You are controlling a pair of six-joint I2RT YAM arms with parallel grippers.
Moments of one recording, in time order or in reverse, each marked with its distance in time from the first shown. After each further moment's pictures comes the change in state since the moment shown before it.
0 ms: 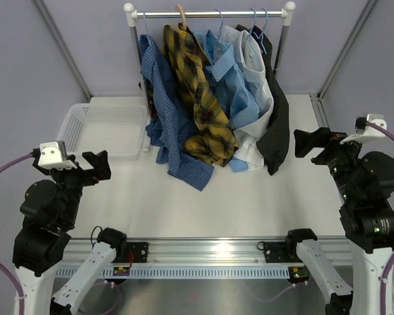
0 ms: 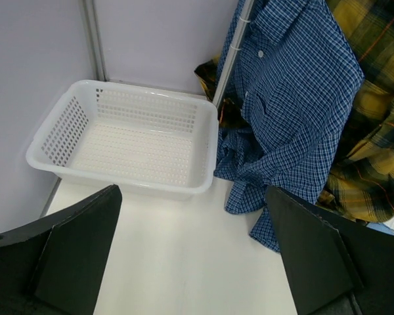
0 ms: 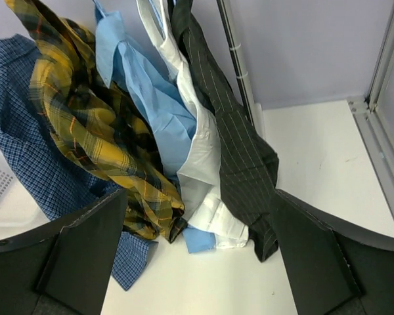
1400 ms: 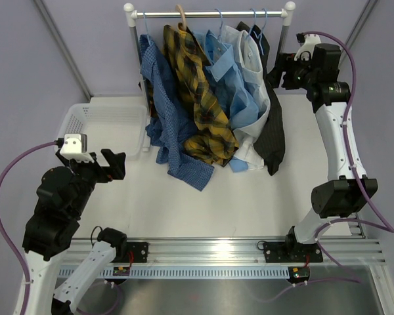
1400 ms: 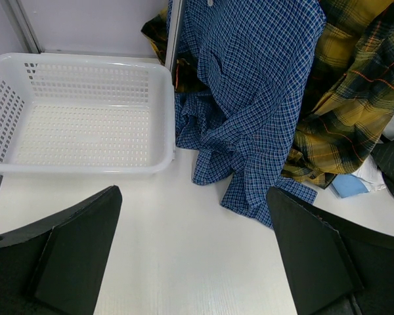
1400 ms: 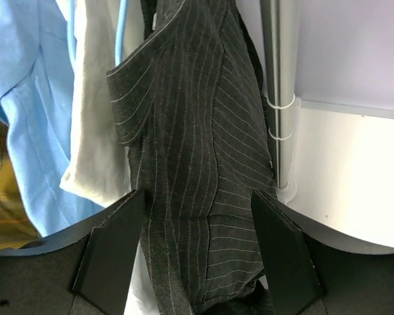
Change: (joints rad) left arm 0.000 0.070 -0.049 0.000 0.187 -0.028; right arm -0.074 1.037 0.623 0.066 -0.296 -0.159
